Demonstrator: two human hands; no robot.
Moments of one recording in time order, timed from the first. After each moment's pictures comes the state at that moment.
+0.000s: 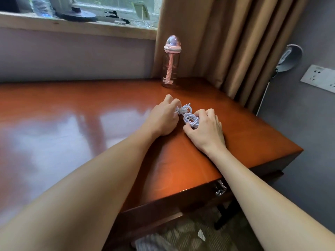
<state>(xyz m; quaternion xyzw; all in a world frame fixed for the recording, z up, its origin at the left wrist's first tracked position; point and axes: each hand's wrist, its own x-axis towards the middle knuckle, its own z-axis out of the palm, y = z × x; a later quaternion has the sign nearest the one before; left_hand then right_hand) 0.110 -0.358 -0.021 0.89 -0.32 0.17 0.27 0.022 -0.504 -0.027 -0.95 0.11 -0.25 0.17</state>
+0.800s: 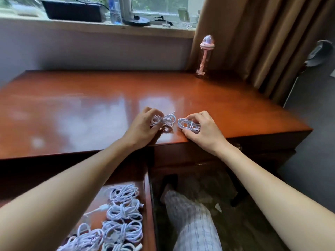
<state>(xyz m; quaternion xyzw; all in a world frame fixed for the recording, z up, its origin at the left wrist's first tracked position) -0.094 -0.152 -0.023 0.89 -0.23 0.17 0.37 -0.118 -0.394 -0.016 -0.94 -0.12 -0.14 0.29</state>
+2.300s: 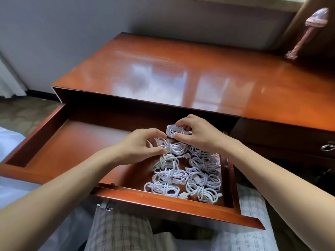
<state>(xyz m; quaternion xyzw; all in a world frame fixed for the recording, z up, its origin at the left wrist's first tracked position) -0.300 0.052 -0.068 0.91 -0.08 -0.03 0.40 -0.204 -0.165 -0.043 -0.91 -0.34 0.08 0.23</state>
